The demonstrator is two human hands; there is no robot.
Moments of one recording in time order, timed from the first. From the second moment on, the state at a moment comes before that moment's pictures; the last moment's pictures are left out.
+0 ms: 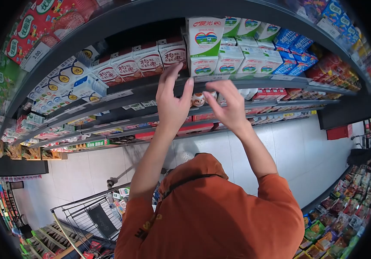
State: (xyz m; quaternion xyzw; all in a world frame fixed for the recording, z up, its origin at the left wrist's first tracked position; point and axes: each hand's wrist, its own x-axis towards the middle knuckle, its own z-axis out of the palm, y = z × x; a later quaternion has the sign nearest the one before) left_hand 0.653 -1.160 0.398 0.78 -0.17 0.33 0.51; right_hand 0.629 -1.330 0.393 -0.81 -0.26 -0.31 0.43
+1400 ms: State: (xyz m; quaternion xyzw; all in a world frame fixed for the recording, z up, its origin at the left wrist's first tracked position) left_hand 0.274 -0.959 0.003 0.80 0.48 -0.12 0.35; right_hand 0.577 -1.232 0.277 -0.81 -0.39 0.27 0.34
